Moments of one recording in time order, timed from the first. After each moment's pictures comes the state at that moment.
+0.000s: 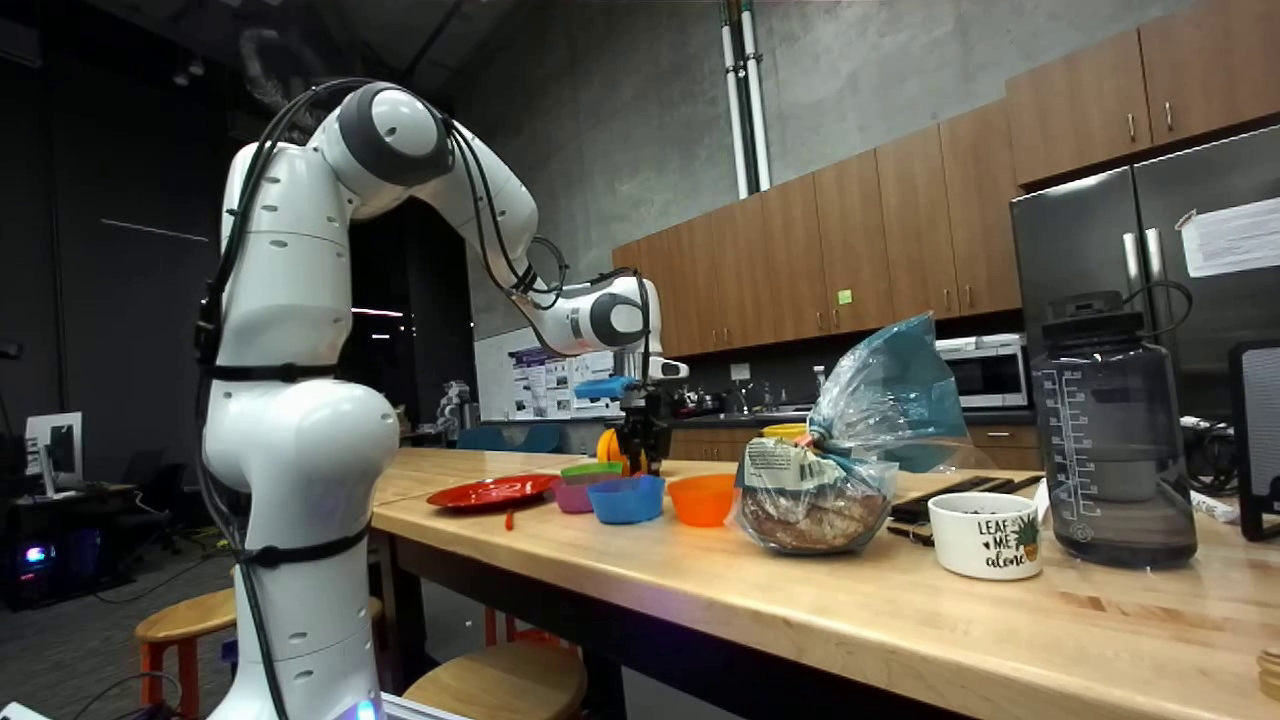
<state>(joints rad) -0.11 0.03 -0.15 -2.22 0.04 2.23 0.18</state>
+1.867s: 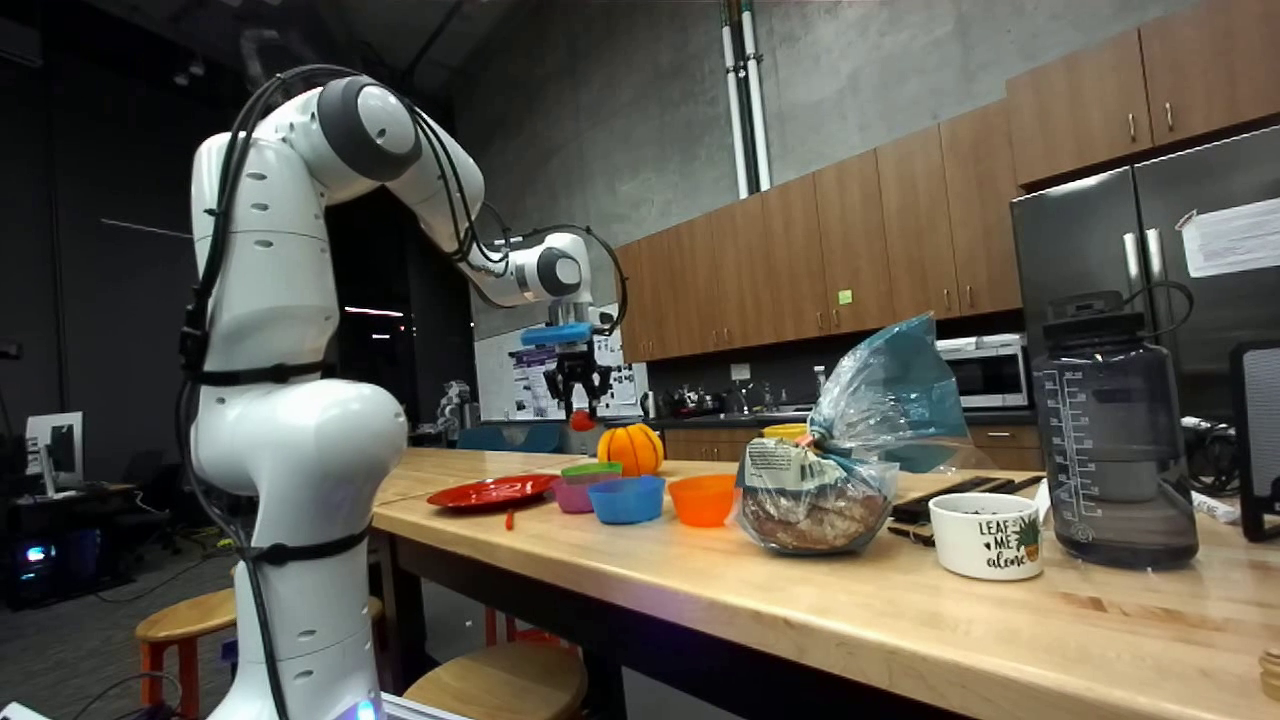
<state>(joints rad) 0.02 -0.07 0.01 -2.06 0.05 2.07 -0.13</state>
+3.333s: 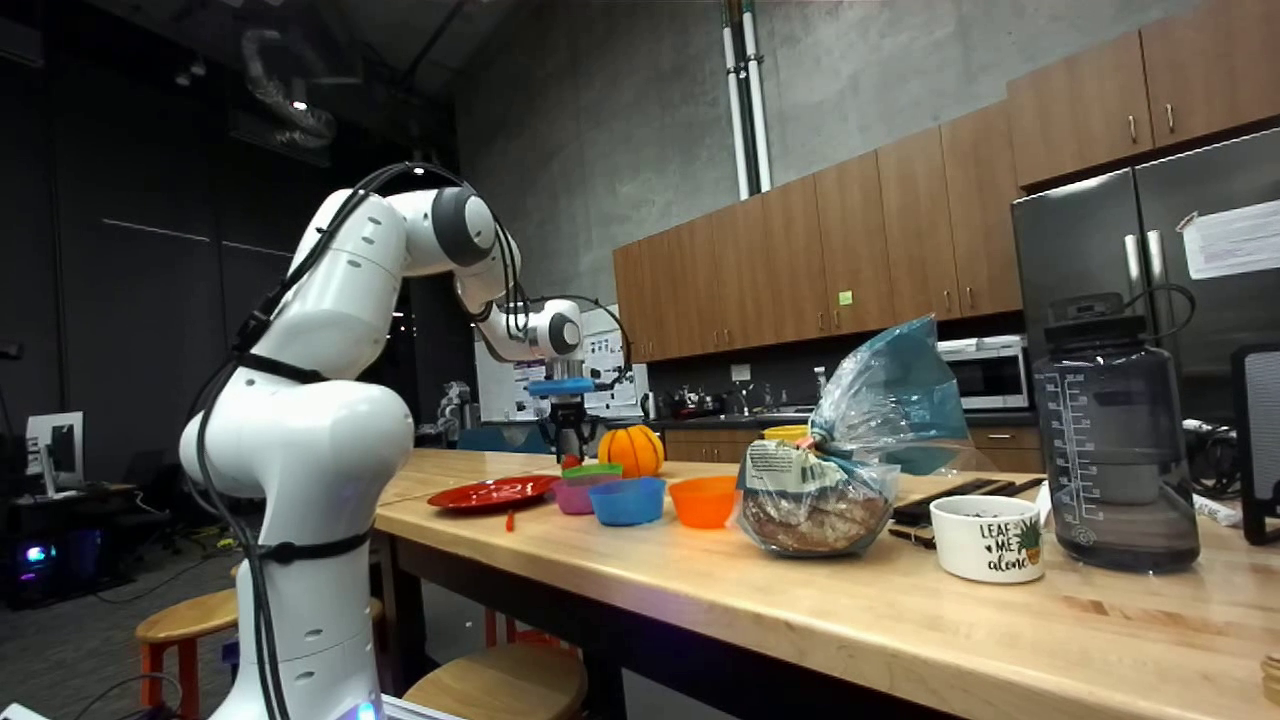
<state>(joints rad) 0.10 0.39 0.10 -1.67 -0.01 2.07 -0.20</state>
